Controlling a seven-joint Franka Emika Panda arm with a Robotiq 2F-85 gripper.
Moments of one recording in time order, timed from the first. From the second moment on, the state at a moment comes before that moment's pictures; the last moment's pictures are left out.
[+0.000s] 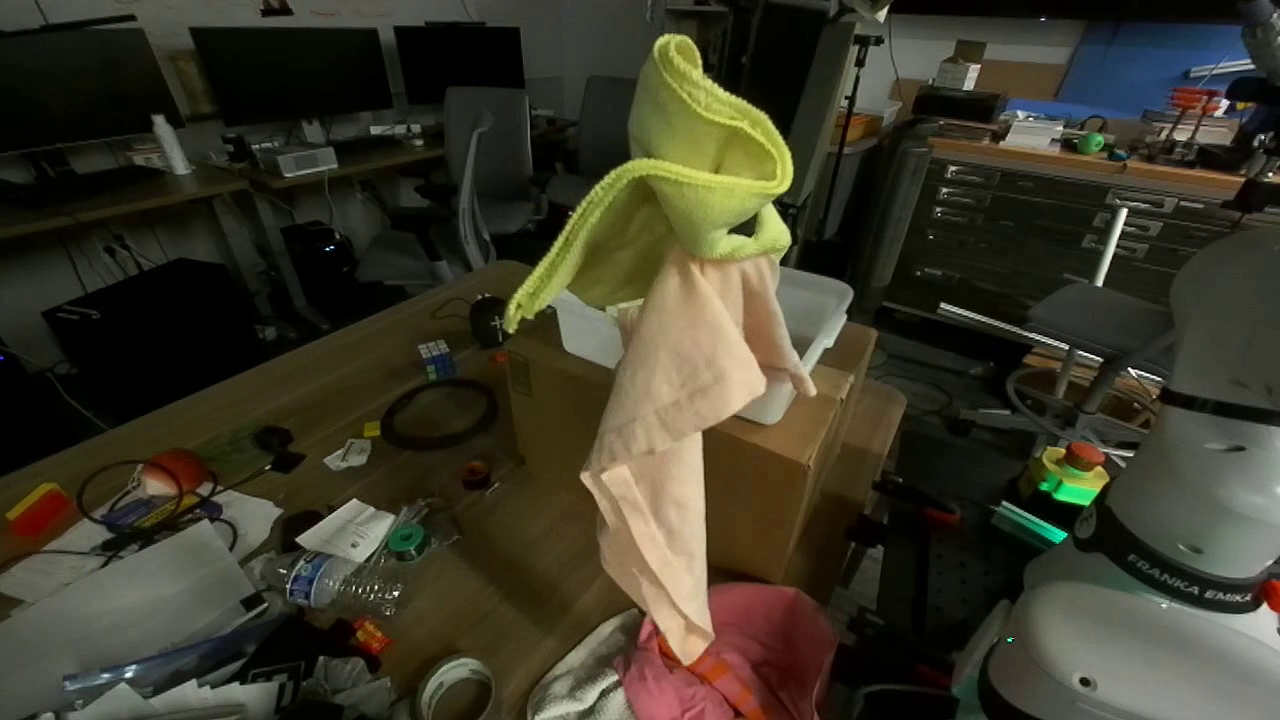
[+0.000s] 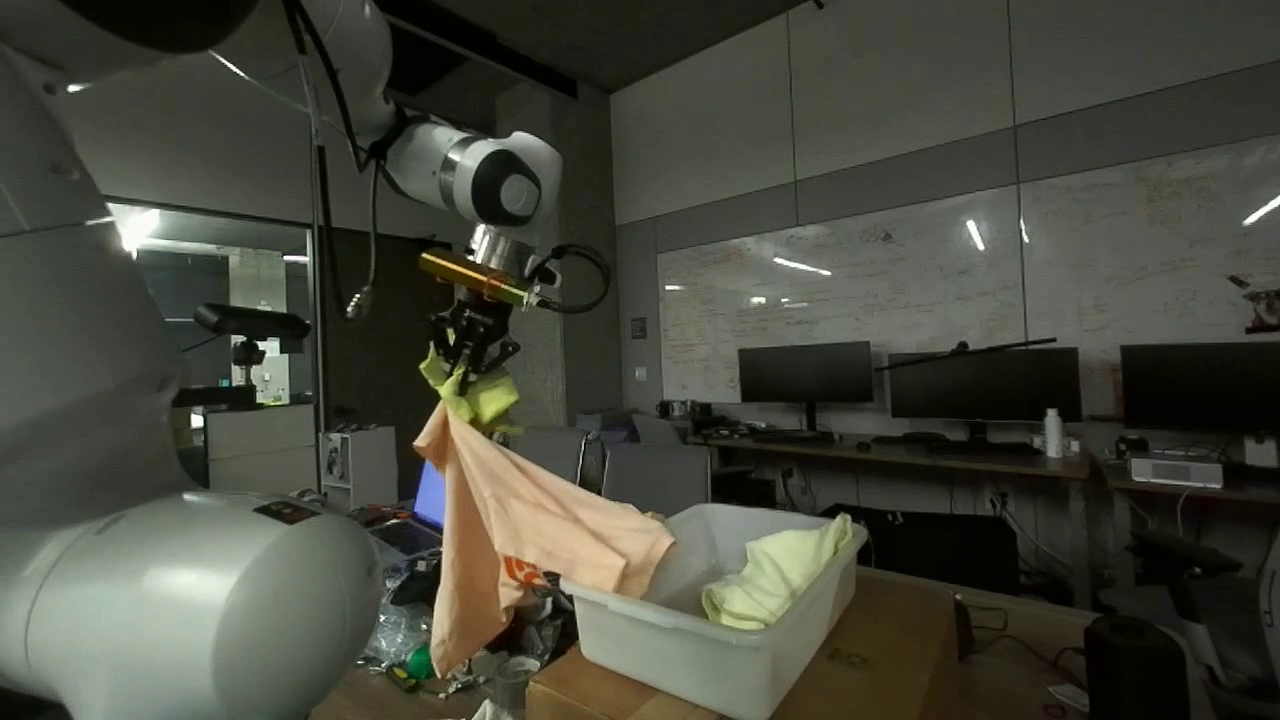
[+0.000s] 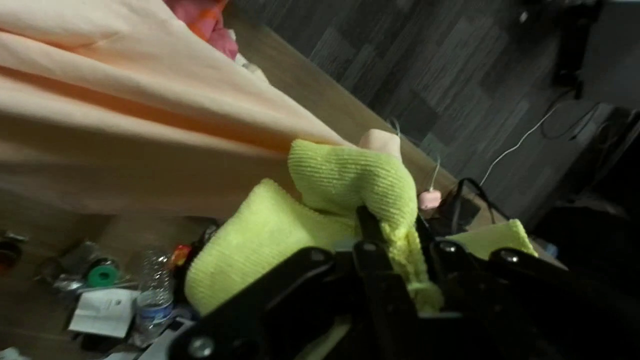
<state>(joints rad) 0.29 -0.41 0.04 -2.15 0.42 1.75 -0.30</state>
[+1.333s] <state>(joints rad) 0.17 -0.17 0.11 -1.97 0.27 1.68 -0.28</state>
